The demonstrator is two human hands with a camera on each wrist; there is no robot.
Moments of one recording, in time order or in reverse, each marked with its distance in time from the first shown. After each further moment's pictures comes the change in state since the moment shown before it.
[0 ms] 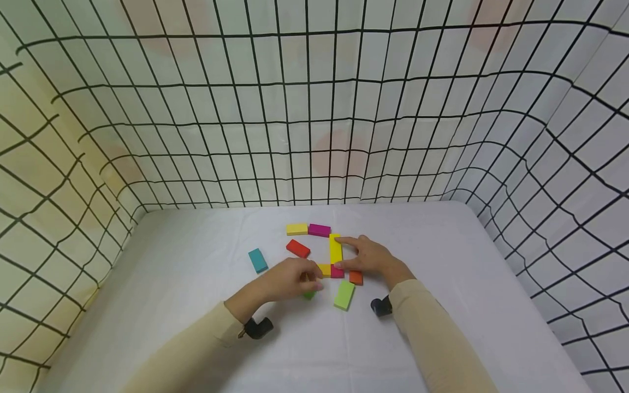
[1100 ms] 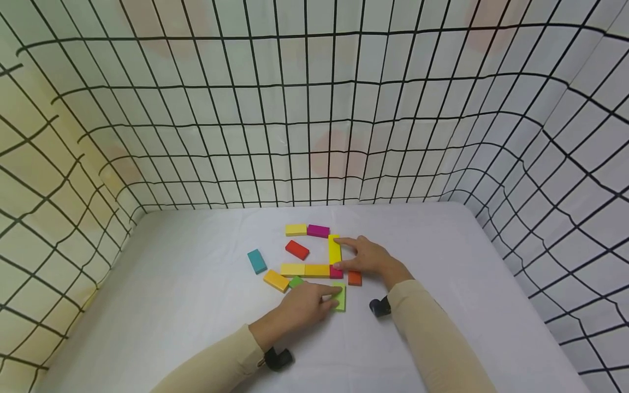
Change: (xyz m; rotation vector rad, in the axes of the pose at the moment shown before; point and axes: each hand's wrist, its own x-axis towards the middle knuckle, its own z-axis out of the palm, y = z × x) left_hand 0.002 0.026 0.068 0.214 0.086 -0.129; right_hand 0.002 0.000 0.002 -0.038 0.014 0.000
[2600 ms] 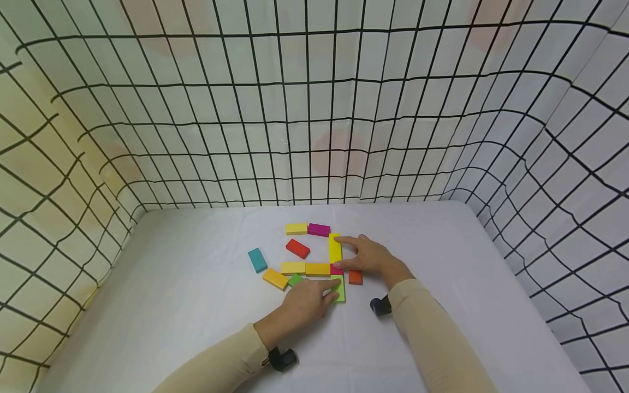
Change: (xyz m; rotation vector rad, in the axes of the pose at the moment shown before) left_hand 0.003 0.002 0.004 -0.003 0.093 -0.045; right_hand -0.001 -0.003 -0.002 0.008 0.000 0.003
